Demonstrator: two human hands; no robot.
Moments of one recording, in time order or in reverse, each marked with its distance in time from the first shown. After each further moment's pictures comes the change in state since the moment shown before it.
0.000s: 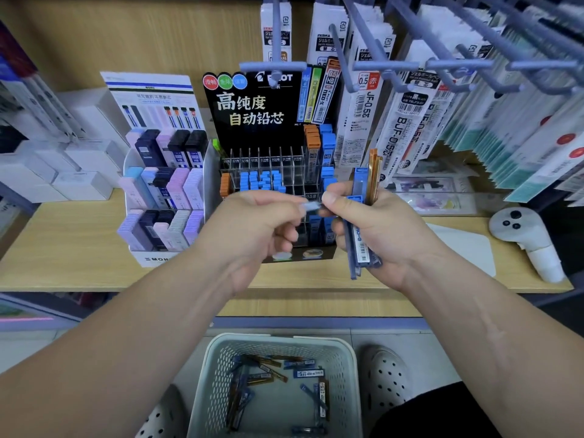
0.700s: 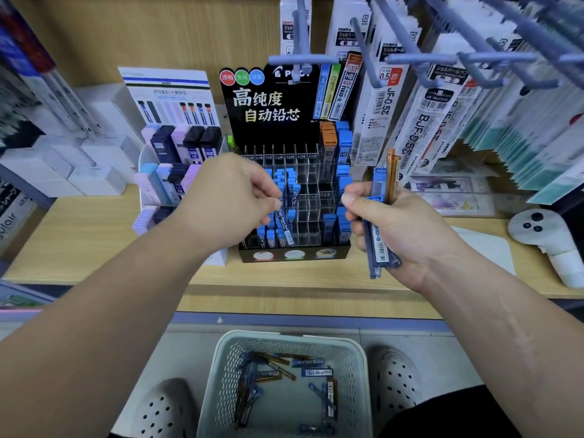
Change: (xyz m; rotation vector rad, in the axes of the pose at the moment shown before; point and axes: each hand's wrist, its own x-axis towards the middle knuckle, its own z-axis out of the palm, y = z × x) left_hand 0.021 0.021 -0.047 0.833 0.130 0.370; right_hand 0.007 0.002 -0.003 0.005 0.037 0.029
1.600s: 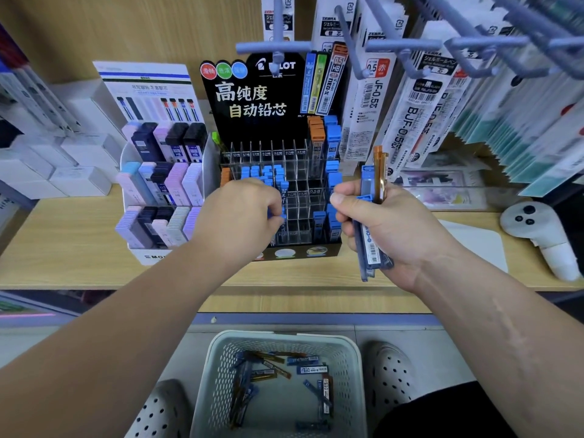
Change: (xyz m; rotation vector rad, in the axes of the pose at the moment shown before) left_hand 0.010 -0.028 0.044 0.451 0.095 0.394; right_hand 0.002 0.004 -0.005 -0.066 -0.014 -0.034
